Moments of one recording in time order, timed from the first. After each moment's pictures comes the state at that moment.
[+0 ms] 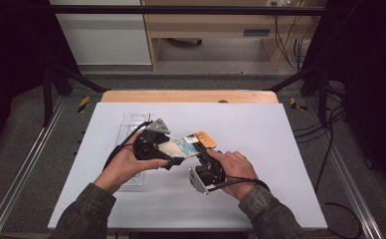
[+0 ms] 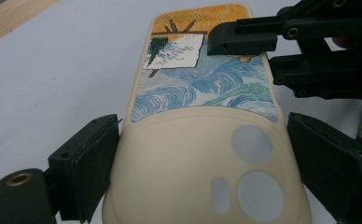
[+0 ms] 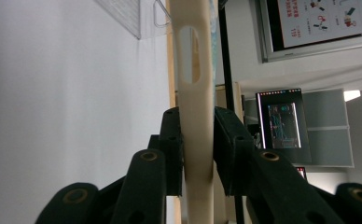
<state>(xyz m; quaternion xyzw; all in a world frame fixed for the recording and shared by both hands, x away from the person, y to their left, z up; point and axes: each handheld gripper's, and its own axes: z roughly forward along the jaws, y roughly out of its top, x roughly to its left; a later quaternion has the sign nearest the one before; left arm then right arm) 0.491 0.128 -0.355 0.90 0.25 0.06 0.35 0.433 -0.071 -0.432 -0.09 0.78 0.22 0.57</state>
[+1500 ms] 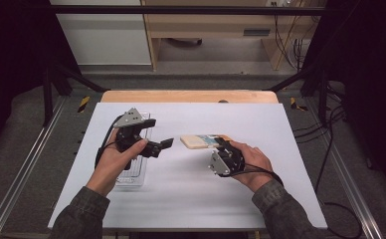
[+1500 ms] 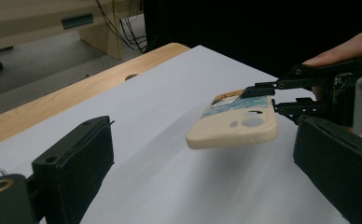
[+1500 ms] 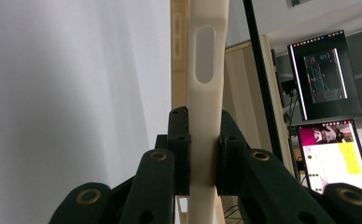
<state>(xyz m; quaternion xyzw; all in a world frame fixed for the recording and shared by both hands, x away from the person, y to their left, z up) 0.492 0.171 -0.342 0.80 0.28 0.14 0.51 0.466 -0.126 -0.439 0.01 0.83 0.22 0.52</state>
